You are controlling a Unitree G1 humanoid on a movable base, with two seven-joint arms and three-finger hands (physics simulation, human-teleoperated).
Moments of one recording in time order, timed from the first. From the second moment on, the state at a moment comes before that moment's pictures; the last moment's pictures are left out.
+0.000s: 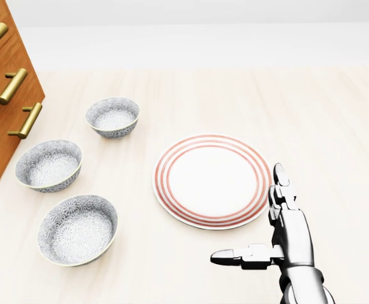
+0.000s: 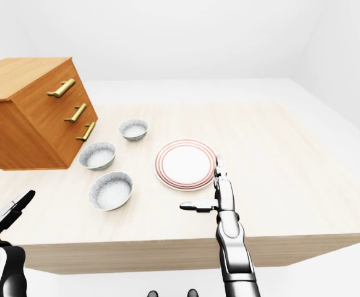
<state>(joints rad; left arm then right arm) 0.09 0.06 0.57 -0.31 -0.26 0.09 0.52 -0.01 -0.02 -0.04 0.03 -0.03 0.05 -0.02</state>
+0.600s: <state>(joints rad) 0.08 0.06 0.57 -0.31 -0.27 0.09 0.52 -0.01 -0.02 -0.03 0.03 -0.03 0.05 -0.02</state>
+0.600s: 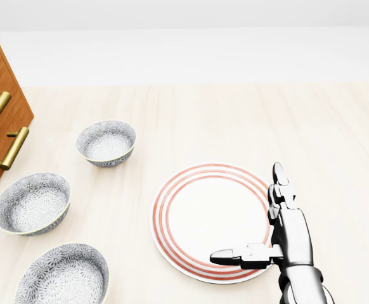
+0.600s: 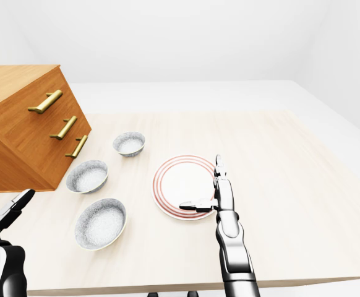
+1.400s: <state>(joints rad) 0.09 0.06 0.57 -0.32 -0.27 0.09 0.52 -0.01 -0.01 0.02 -0.06 -0.12 0.09 -0.01</state>
